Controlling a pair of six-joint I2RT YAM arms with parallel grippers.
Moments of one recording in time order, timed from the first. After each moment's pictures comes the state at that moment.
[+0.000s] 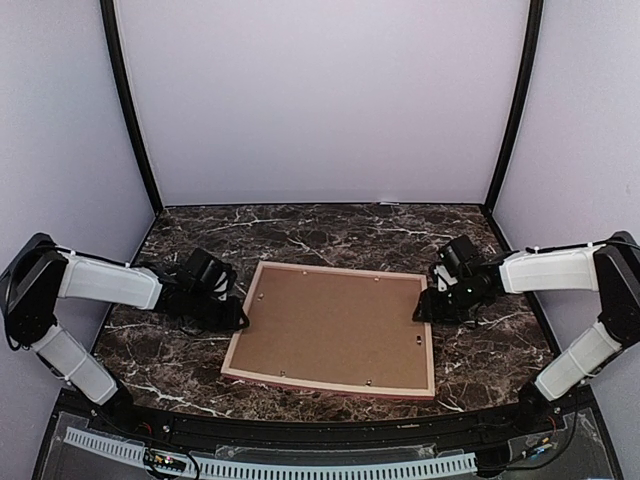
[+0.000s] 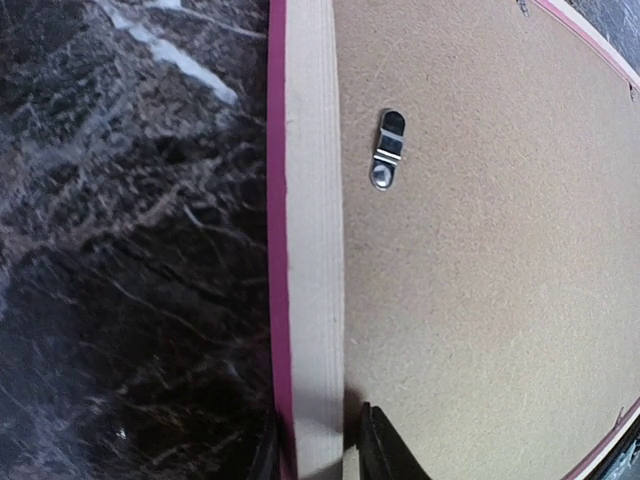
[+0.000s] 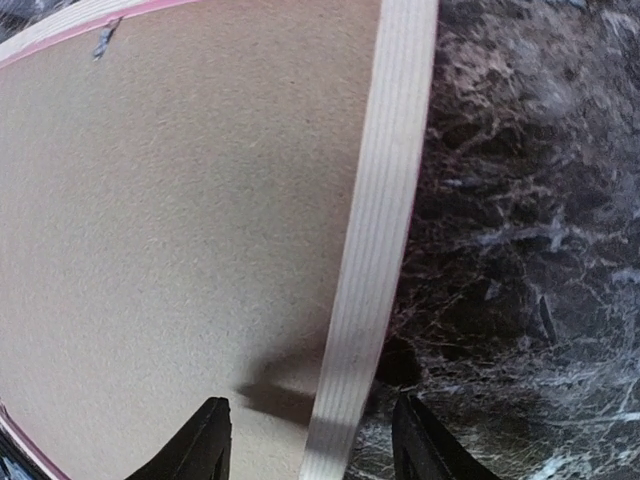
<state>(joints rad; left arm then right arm) -0.58 1.53 0.69 -0.19 0.12 -0.57 0.50 1.48 0.74 -0.39 -0.14 0.52</state>
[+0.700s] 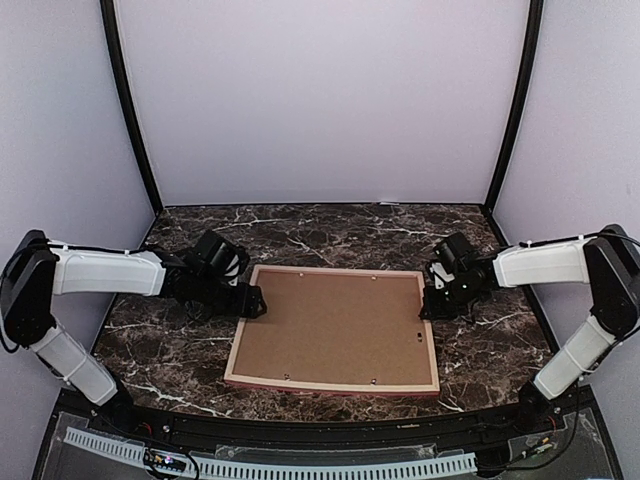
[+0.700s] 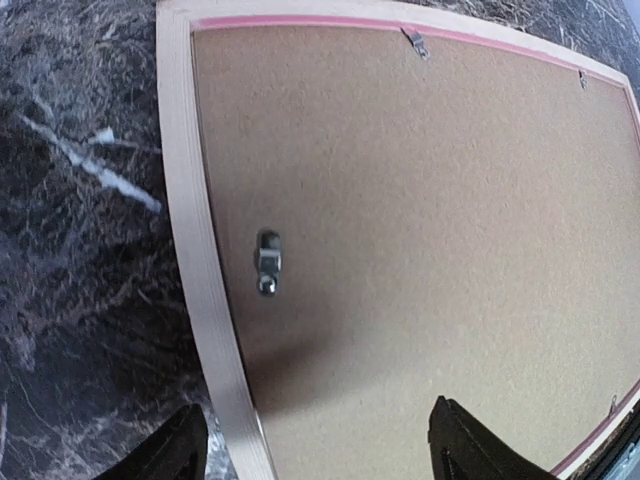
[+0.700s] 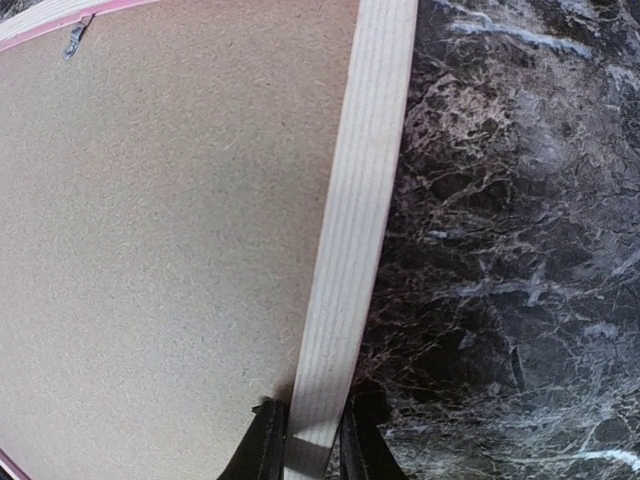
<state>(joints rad) -0.66 1.50 0.83 -0.34 0.04 -0.52 0.50 1.55 0.79 -0.41 -0.08 0.42</state>
